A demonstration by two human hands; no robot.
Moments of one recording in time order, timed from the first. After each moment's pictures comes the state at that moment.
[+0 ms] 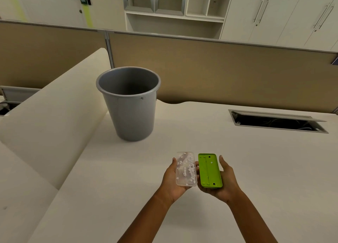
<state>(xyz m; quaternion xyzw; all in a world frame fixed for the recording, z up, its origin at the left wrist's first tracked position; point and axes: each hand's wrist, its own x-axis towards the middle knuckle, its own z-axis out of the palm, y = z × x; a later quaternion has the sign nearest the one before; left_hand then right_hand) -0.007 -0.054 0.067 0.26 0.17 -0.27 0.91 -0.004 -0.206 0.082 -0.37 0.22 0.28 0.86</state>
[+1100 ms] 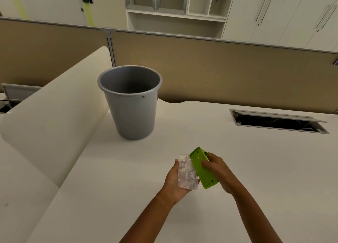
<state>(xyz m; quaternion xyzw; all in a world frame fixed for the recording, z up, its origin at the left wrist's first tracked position) -0.013 -0.055 0.065 0.24 0.21 -0.28 0.90 -0.002 -0.189 0.119 -0.79 0.08 0.18 0.58</state>
